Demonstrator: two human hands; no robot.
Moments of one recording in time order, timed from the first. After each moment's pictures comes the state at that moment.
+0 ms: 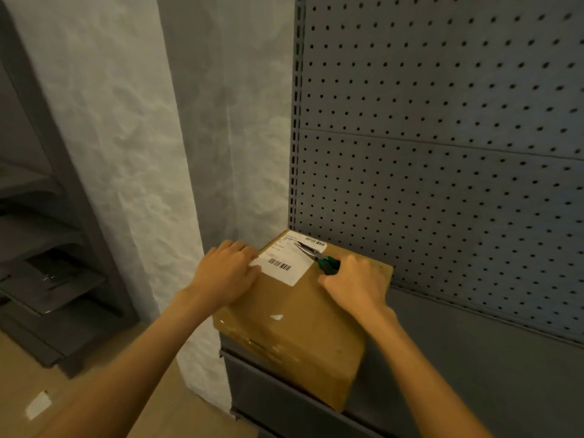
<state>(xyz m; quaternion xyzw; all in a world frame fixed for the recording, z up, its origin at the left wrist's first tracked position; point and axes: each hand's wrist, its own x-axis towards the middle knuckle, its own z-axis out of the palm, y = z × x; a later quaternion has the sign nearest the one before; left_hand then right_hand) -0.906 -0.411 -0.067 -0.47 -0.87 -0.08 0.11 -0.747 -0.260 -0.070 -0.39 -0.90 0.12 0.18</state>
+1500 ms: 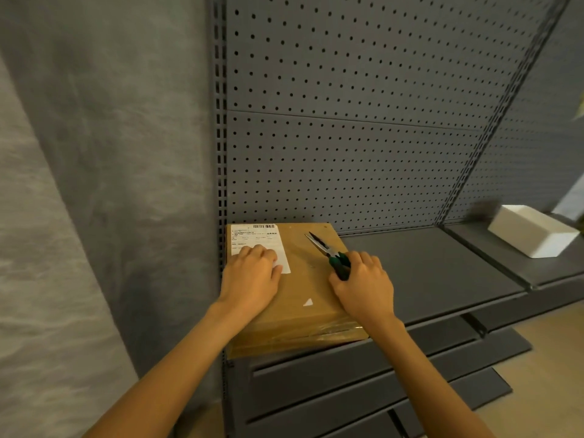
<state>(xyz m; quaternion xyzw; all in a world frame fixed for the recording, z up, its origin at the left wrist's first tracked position) -0.946 -0.374 -0.094 -0.73 -0.65 -0.23 0.04 -0.748 -0.366 -0.091 -0.67 -0.70 -0.04 0.25</state>
